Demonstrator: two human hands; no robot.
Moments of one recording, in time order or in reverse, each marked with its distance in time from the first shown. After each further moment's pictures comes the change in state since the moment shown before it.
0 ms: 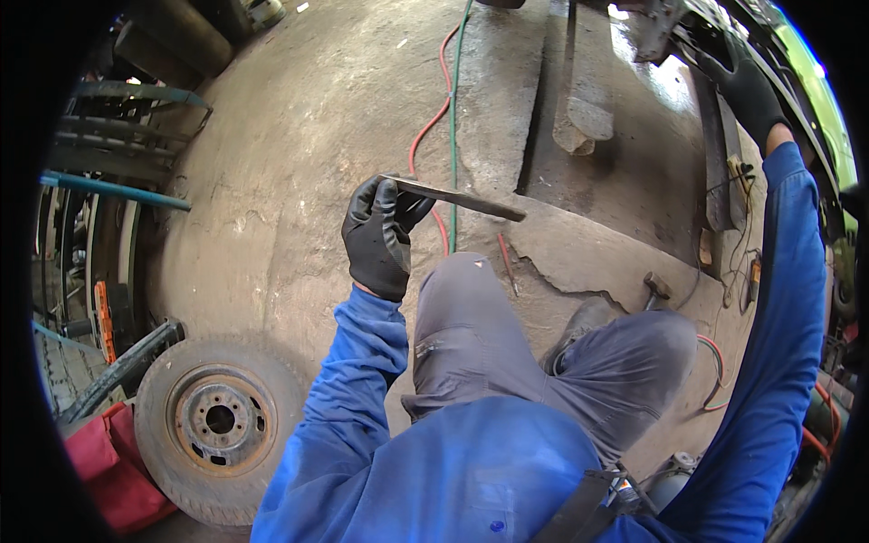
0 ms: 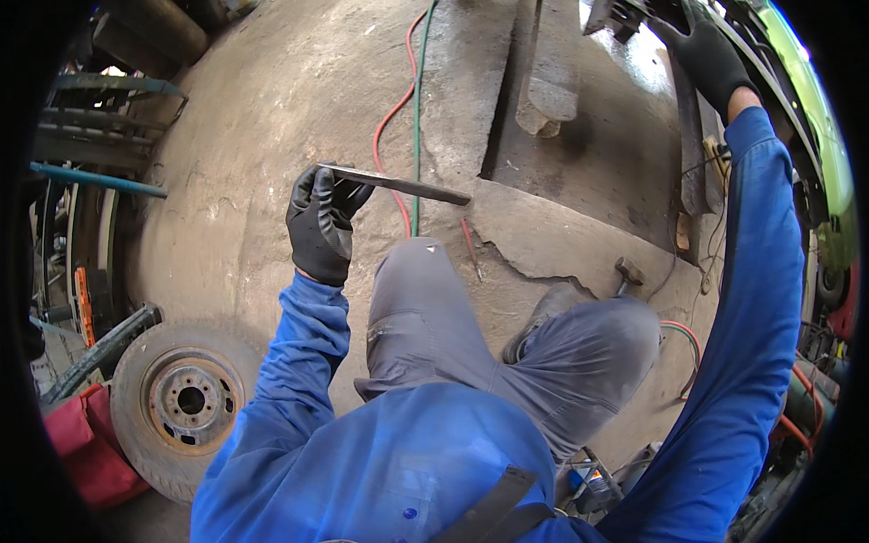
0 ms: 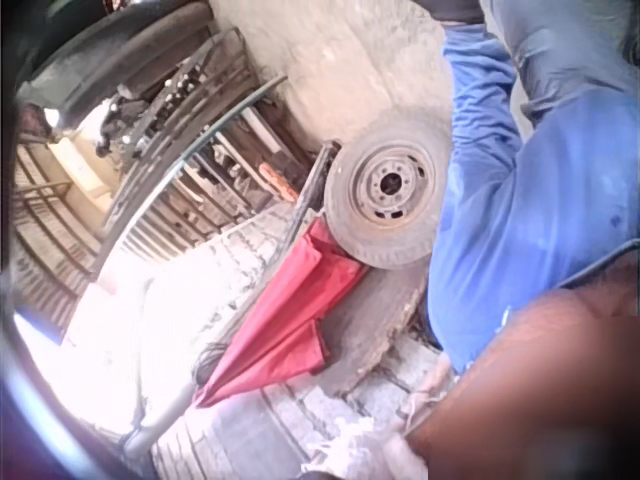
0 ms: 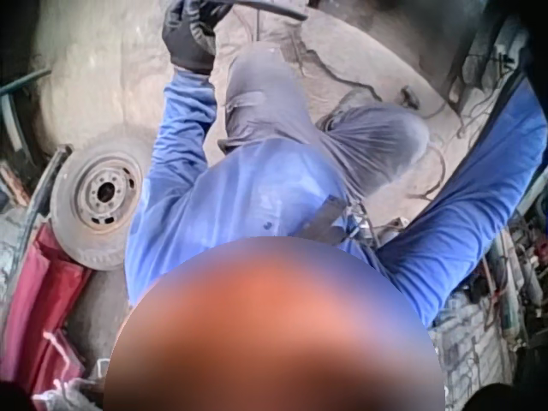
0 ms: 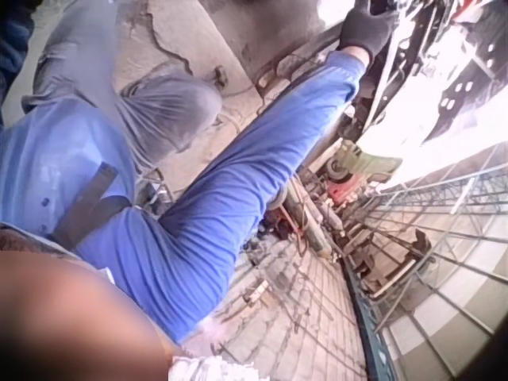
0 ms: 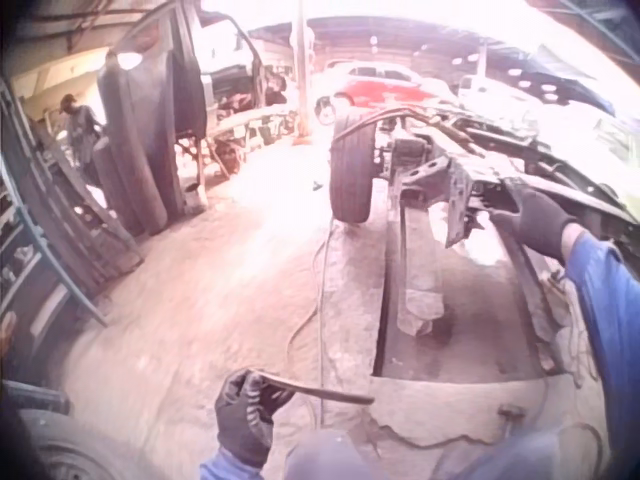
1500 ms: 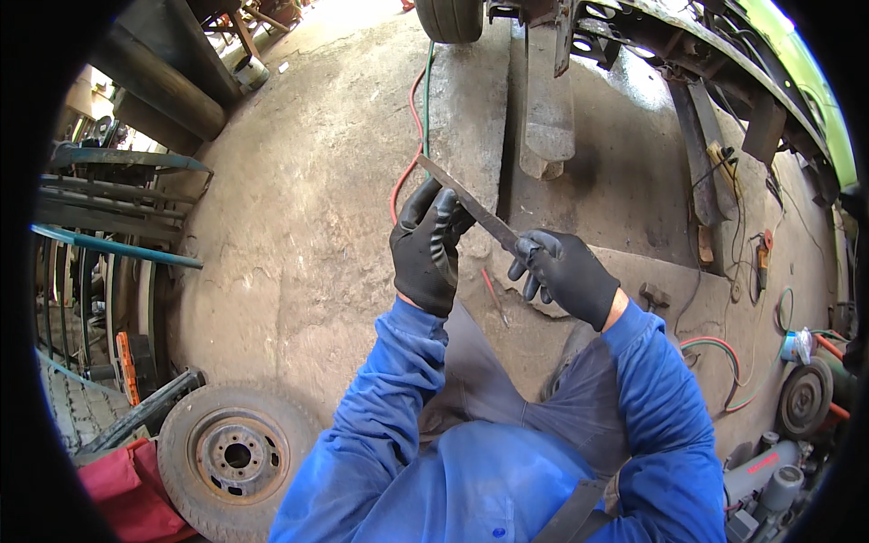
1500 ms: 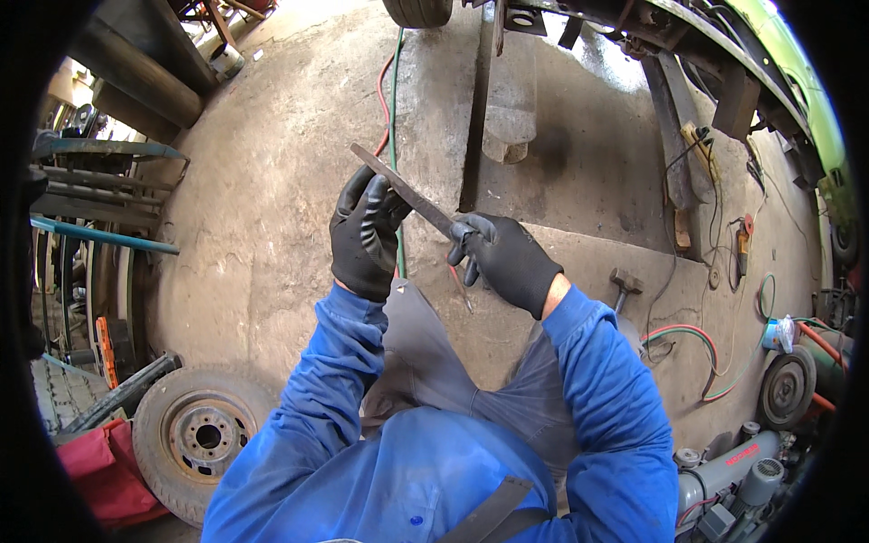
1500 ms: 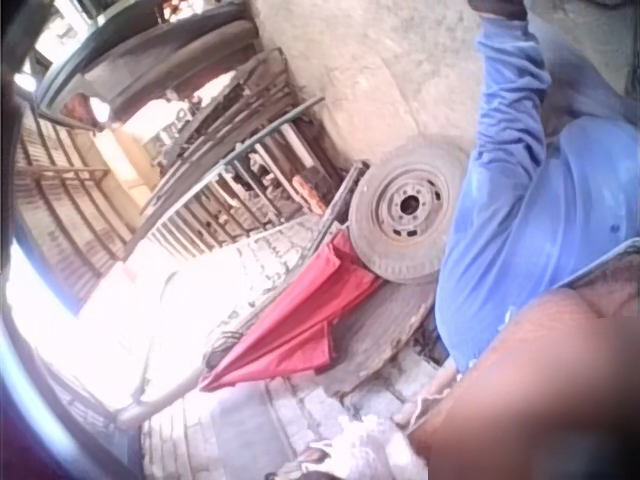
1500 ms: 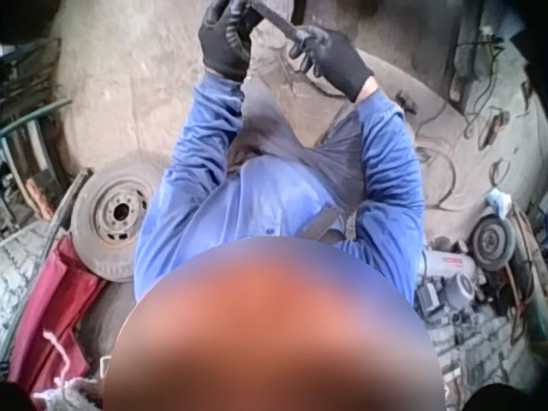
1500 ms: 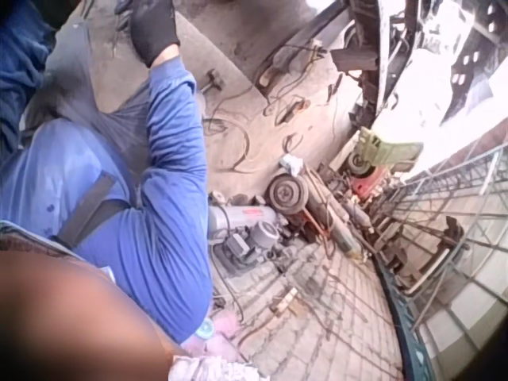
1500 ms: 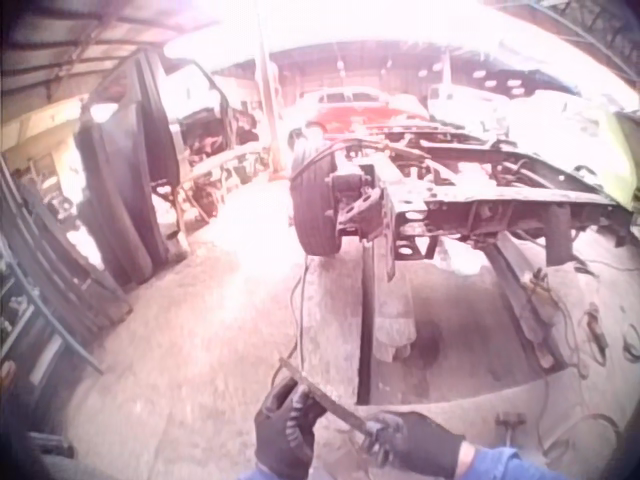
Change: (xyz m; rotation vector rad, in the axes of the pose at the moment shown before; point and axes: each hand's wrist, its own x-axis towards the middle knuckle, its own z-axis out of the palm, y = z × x) left_hand -0.001 -0.052 0.130 -0.023 -0.158 -0.165; right_hand -0.208 -0.215 -0.015 1.542 -0.835 0.355
